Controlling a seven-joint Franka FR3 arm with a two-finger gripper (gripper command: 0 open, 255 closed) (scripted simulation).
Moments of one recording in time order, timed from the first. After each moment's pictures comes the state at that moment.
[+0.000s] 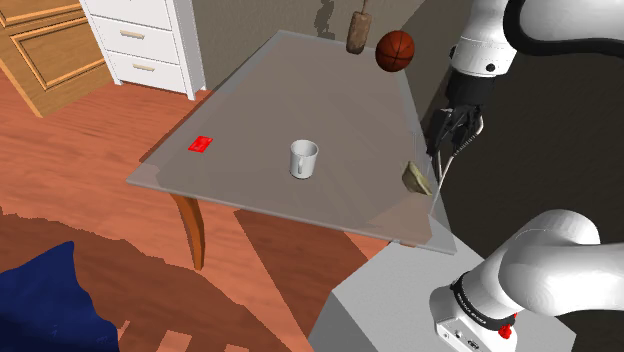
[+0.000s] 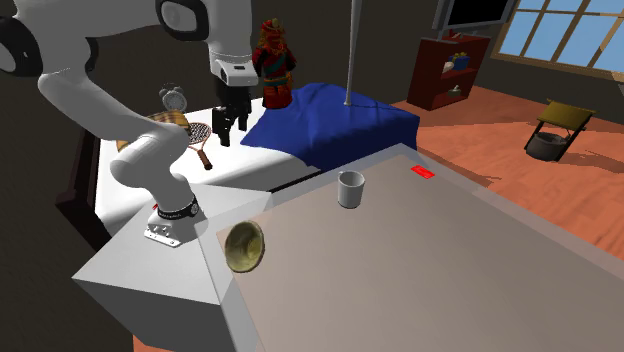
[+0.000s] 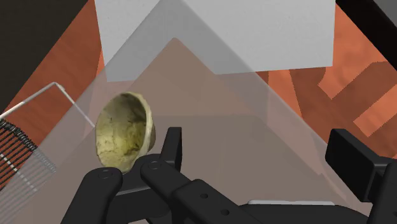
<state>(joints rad) -0.01 -0.80 0.03 -2.40 0.01 1.45 0.09</state>
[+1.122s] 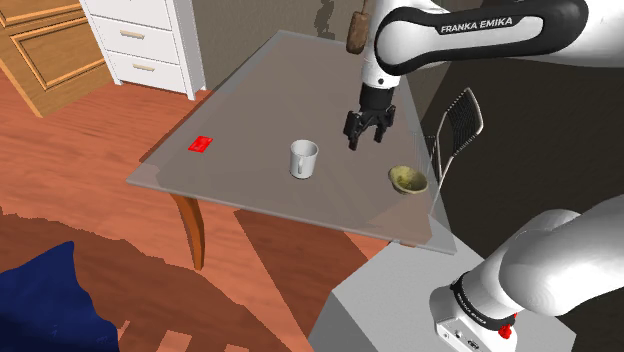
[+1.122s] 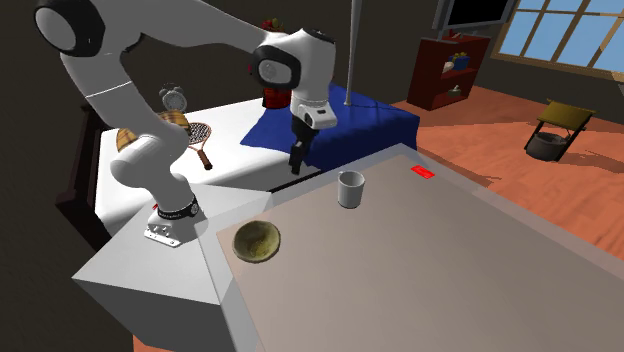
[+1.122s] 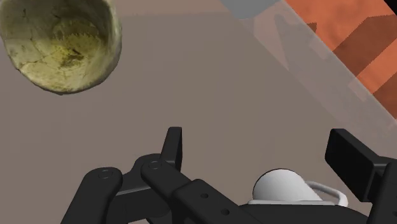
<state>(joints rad) 0.00 -0.25 0.07 -2.22 0.06 1.81 0.14</state>
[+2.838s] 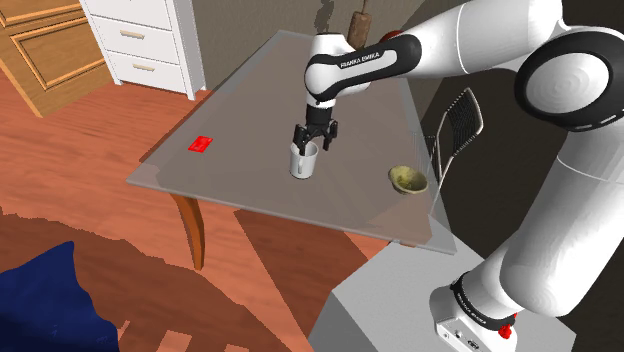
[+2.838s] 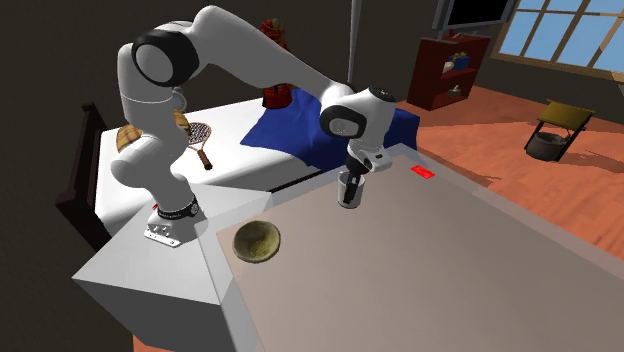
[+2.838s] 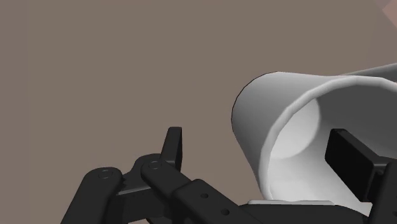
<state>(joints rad) 0.02 0.30 0.09 -1.85 0.07 2.02 0.18</state>
